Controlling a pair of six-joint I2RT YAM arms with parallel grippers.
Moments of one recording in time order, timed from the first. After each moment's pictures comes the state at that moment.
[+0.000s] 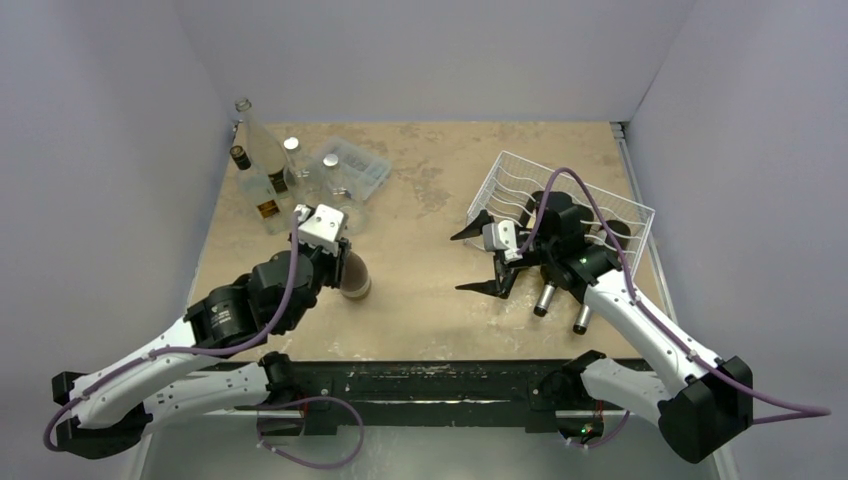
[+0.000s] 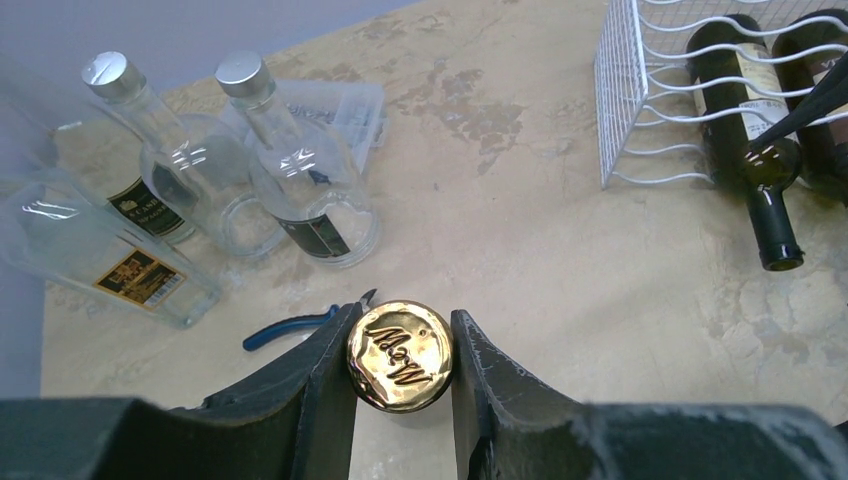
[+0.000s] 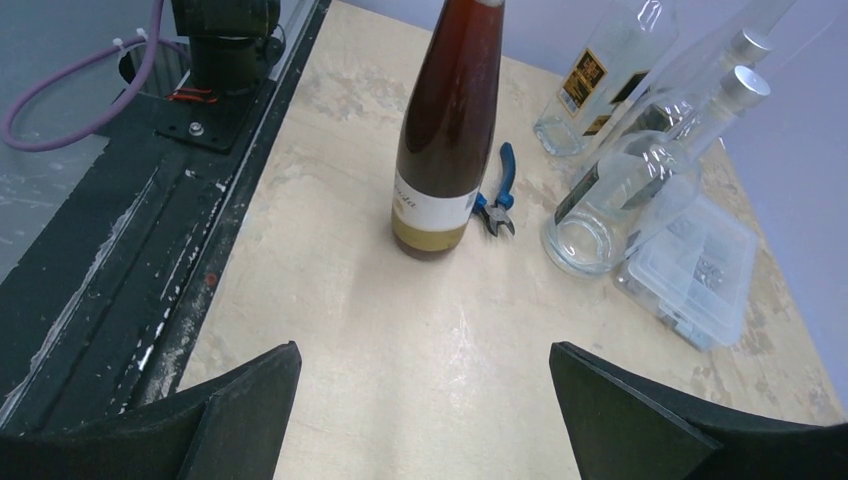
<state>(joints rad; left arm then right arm) -1.08 0.70 0.96 -0.57 -0.75 -0.12 0.47 1.04 0.82 -0.23 -1.04 -0.72</state>
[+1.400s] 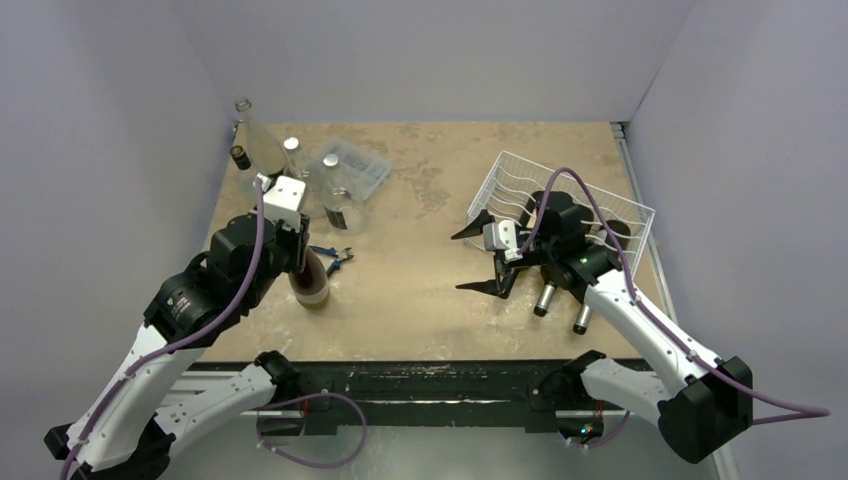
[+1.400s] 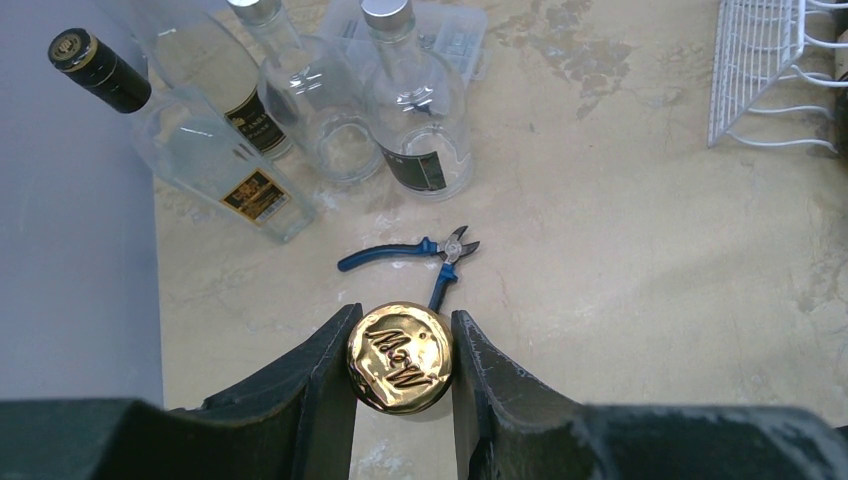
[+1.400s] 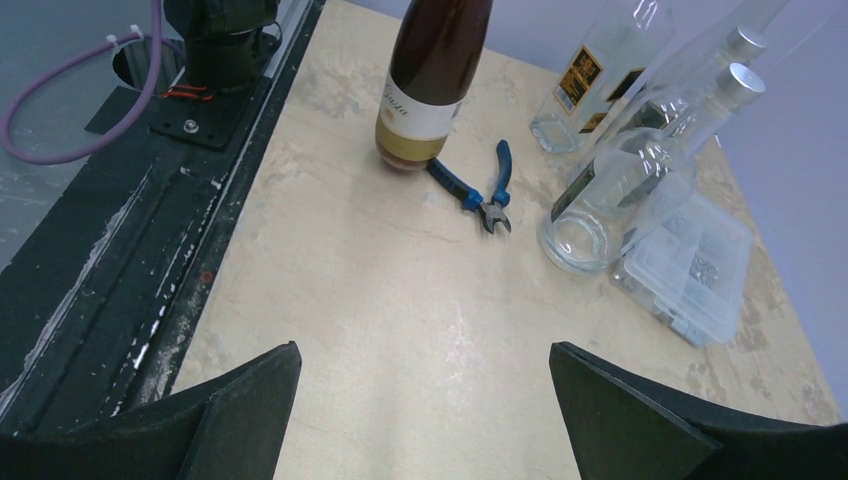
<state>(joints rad) -0.71 0.75 1.23 -0.93 -0.50 -0.08 0.46 1.04 0.82 -0.23 -1.03 -0.73</state>
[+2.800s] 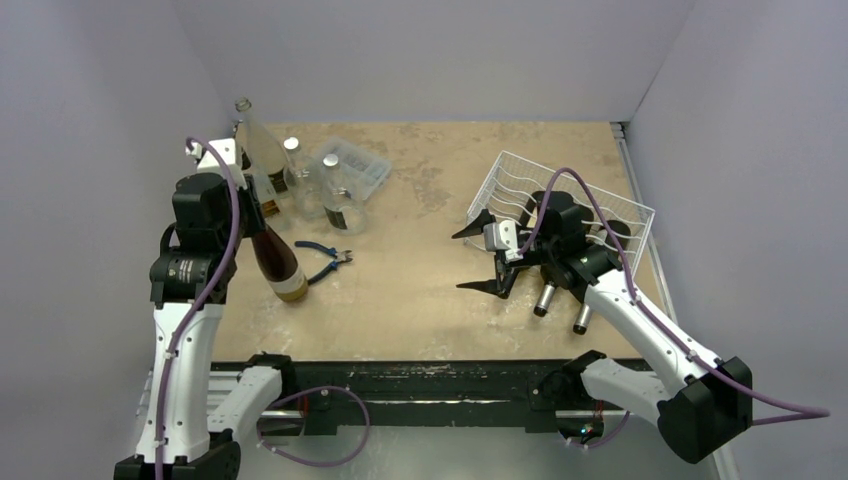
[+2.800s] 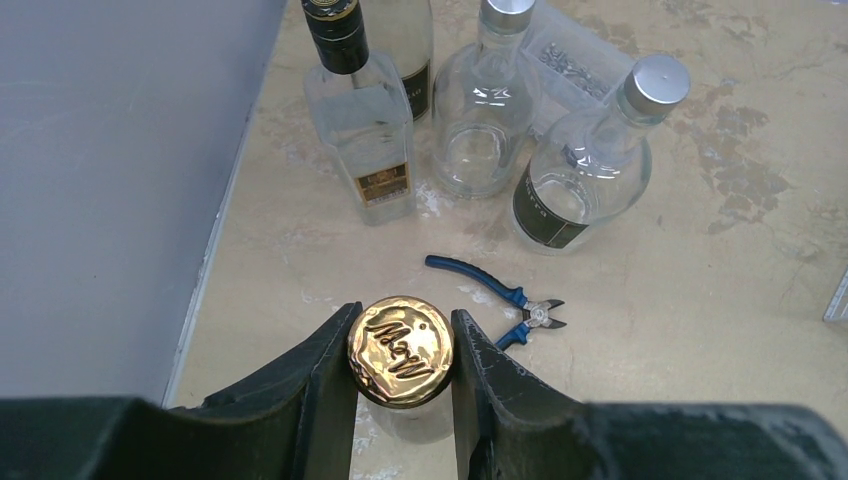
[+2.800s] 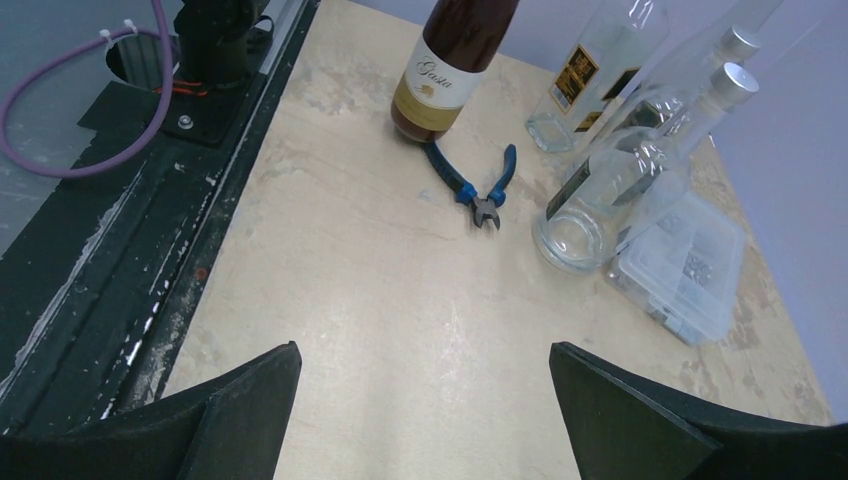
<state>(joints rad) -0.03 0.87 1.24 -0.81 -0.18 -0.08 0.46 1.04 0.82 -0.23 -1.04 -0.74</state>
